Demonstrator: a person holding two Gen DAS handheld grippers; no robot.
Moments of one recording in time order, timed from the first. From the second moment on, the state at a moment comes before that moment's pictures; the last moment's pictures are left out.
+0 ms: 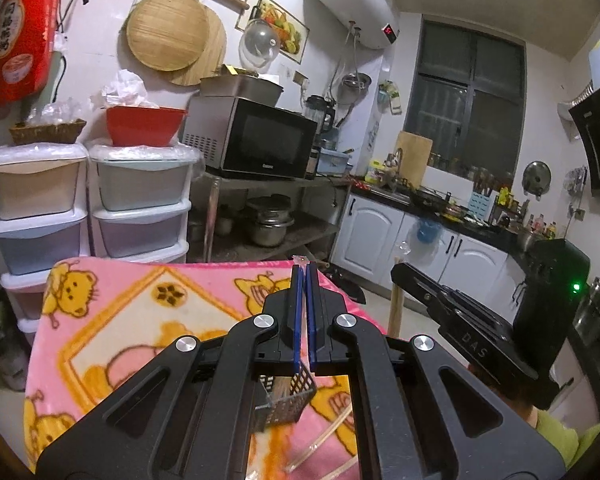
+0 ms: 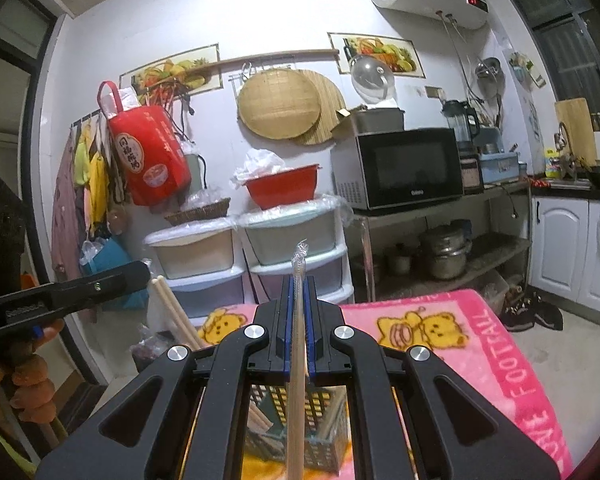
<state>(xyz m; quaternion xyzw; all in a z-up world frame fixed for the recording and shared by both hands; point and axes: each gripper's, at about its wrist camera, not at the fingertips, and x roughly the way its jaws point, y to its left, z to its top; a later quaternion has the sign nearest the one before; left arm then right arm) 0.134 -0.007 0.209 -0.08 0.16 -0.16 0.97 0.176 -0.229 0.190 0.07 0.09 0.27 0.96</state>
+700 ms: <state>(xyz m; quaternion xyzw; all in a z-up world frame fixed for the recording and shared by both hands) 0.171 0.005 0.199 -0.09 0.16 -0.13 0.97 0.225 -0.190 0.199 0.05 0.03 0.28 0.96</state>
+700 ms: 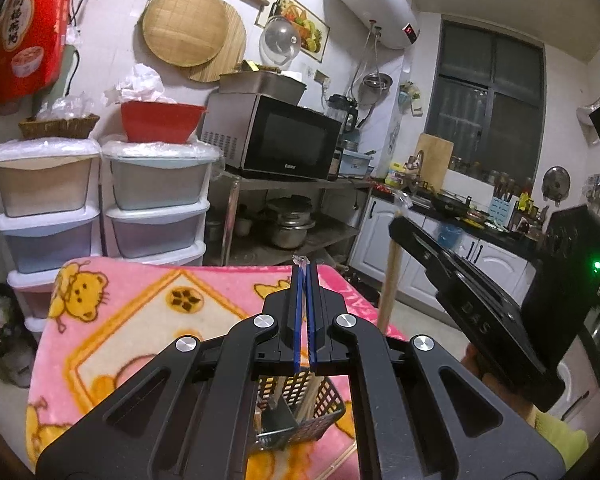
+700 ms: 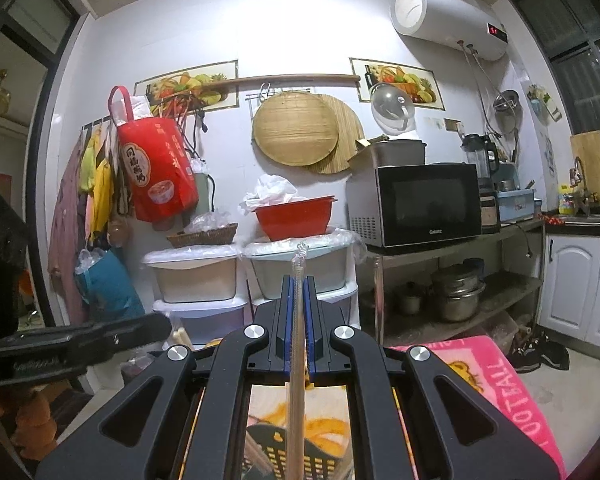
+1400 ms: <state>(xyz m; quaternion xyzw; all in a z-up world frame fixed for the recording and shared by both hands) 0.183 -0.001 0.162 -0.09 0.19 -0.13 0.97 0.255 -0.173 0.152 0.04 0.03 0.26 0.96</state>
